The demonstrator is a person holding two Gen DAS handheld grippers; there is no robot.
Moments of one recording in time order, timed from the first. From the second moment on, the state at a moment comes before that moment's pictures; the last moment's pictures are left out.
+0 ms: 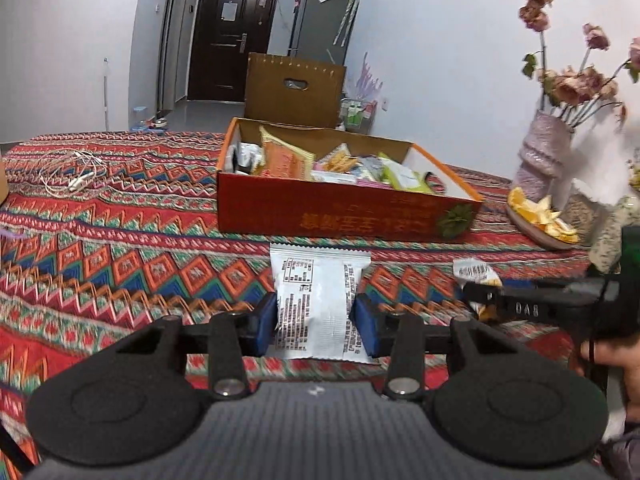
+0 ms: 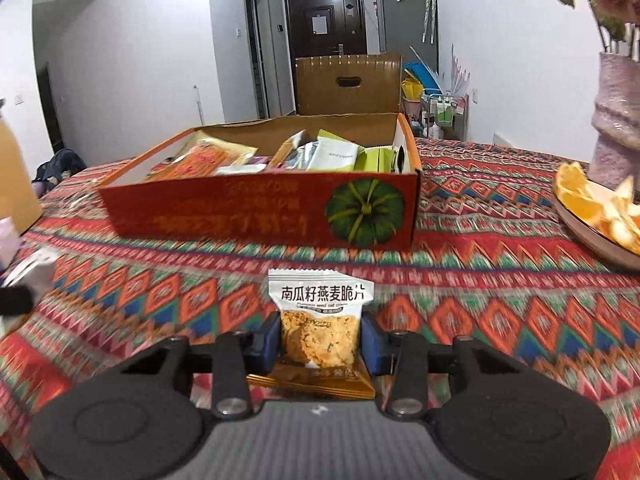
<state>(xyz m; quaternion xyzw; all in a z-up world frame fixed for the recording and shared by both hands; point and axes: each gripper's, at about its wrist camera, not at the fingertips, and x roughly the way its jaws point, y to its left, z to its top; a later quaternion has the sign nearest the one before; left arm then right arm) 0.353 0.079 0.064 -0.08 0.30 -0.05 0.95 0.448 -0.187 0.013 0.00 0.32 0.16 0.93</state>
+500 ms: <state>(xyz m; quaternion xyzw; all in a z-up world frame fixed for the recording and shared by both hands) 0.237 0.033 0.077 -0.07 0.29 -0.07 0.95 0.272 -0.244 0.044 0.00 0.29 0.15 0.94</state>
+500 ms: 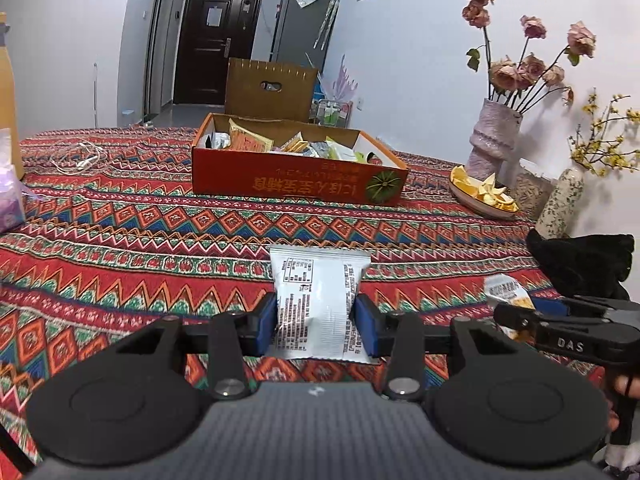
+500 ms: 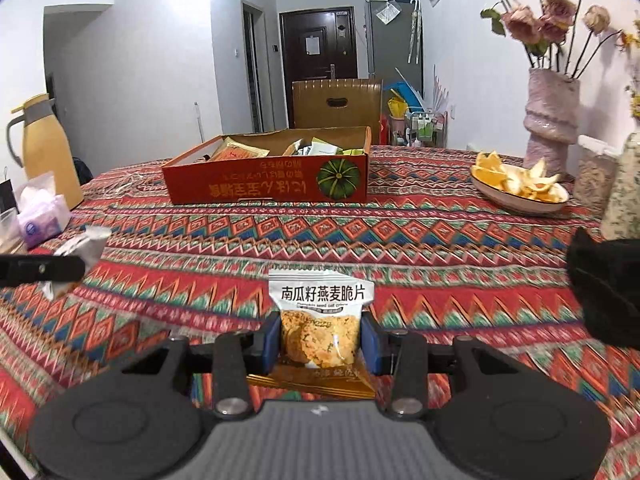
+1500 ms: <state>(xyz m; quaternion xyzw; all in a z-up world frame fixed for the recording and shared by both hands) 0.229 0.000 0.102 -0.03 0.26 -0.08 0.96 0.247 -0.276 0.069 0.01 0.24 0.17 0.96</state>
